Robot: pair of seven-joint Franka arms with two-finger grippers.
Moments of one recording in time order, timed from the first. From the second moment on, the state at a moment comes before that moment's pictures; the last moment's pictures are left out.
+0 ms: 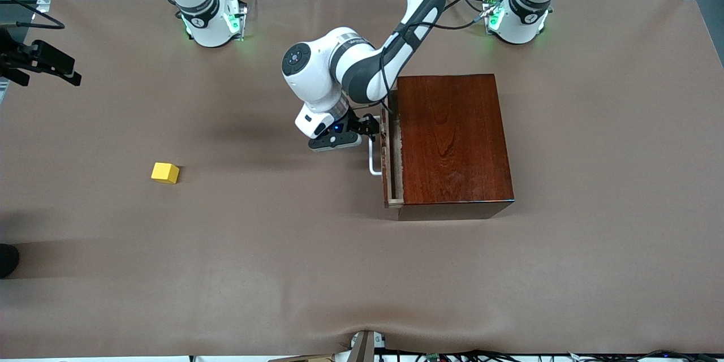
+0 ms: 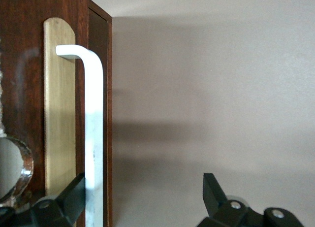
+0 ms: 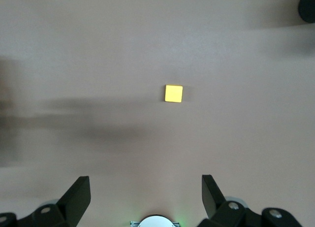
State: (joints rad) left arm -1.07 0.89 0.19 -1.07 0.11 1.79 -0.97; right arm 0.01 -0.04 -0.05 -1.51 0.01 1.40 -0.02
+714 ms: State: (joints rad) left arm -1.07 0.89 0.18 -1.07 0.11 1.82 -0.98; right arm 0.01 -0.04 -0.05 -1.51 0.01 1.40 -0.02
